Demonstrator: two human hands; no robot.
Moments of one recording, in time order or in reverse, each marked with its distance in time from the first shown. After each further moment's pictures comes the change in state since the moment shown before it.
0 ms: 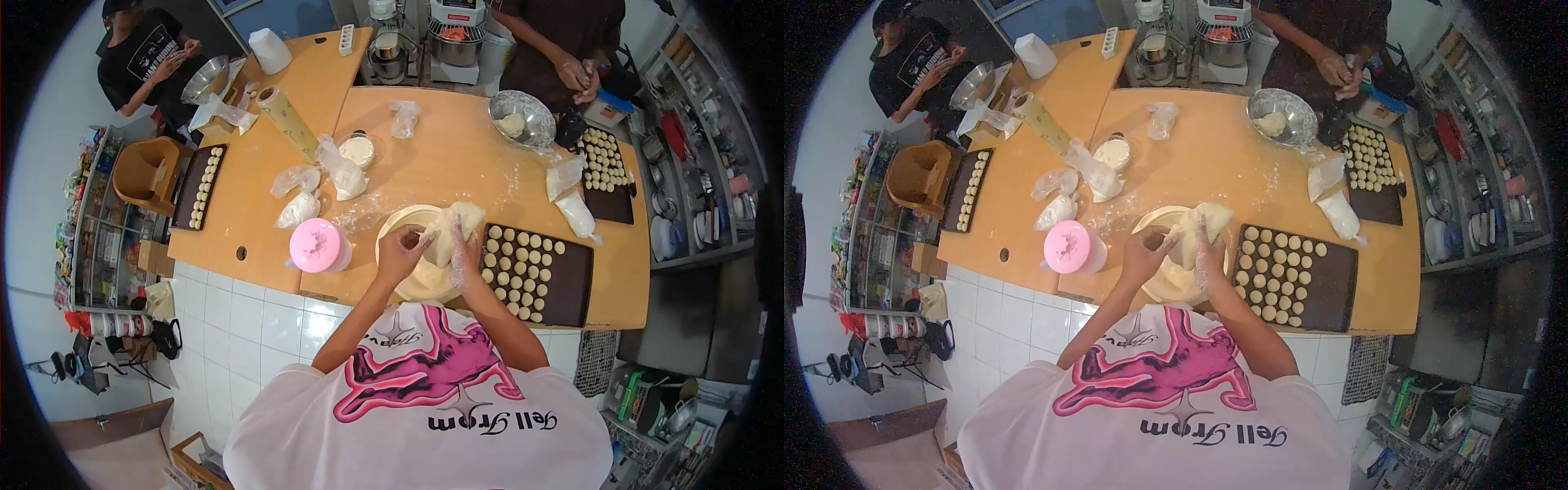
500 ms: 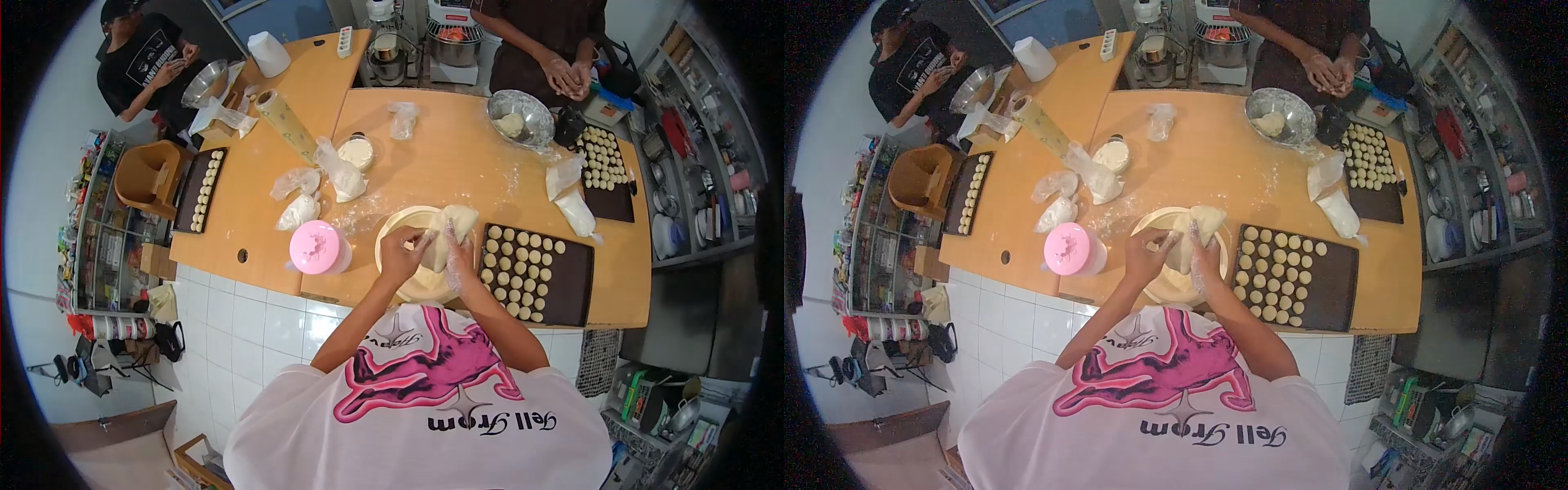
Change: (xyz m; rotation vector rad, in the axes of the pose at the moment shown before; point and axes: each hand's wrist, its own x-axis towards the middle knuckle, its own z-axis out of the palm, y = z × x) left_hand 0.002 0.006 0.003 0.165 0.085 0.213; right_hand 0.021 0.037 -0.019 0.031 -0.077 0.012
